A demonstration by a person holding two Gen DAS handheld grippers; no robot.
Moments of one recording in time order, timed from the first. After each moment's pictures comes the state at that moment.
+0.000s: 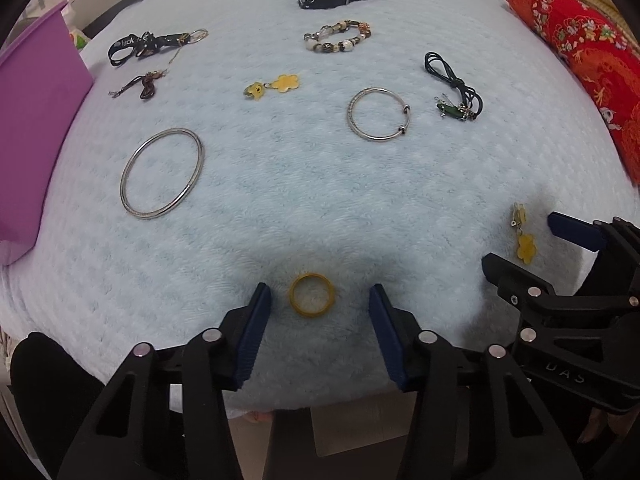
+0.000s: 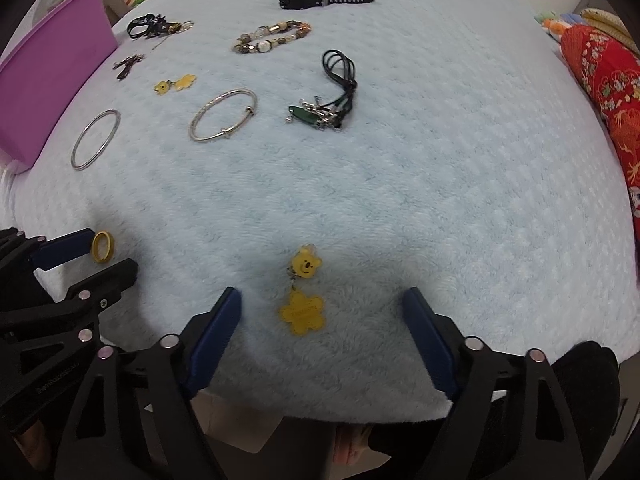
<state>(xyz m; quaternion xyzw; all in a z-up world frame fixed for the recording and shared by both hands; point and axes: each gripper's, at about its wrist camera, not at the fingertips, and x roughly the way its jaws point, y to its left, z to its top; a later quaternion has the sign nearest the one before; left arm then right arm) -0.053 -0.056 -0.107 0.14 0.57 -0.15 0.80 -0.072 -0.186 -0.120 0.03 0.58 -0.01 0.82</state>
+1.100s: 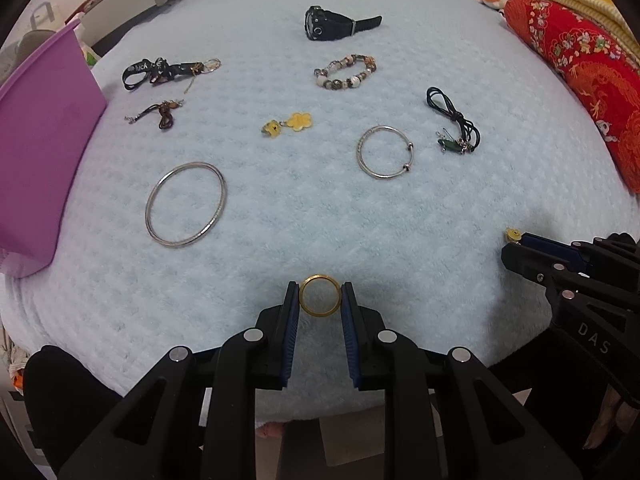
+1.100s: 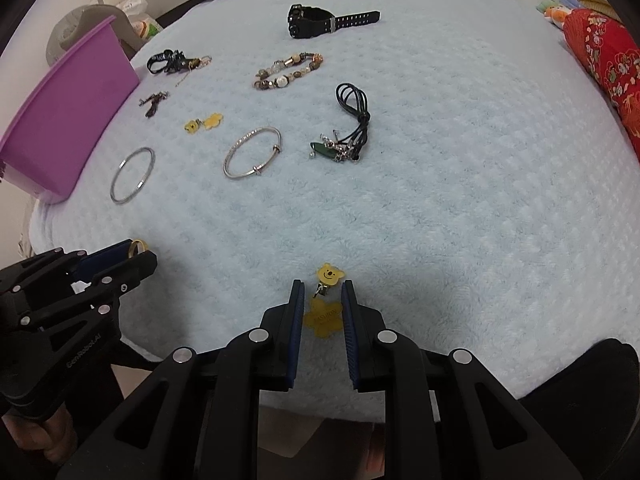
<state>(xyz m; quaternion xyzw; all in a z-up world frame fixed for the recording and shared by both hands) -0.042 -0.042 -0.085 0.14 0.53 -0.15 0.82 -0.084 -0.193 -0.099 0.10 0.54 0.02 0.83</state>
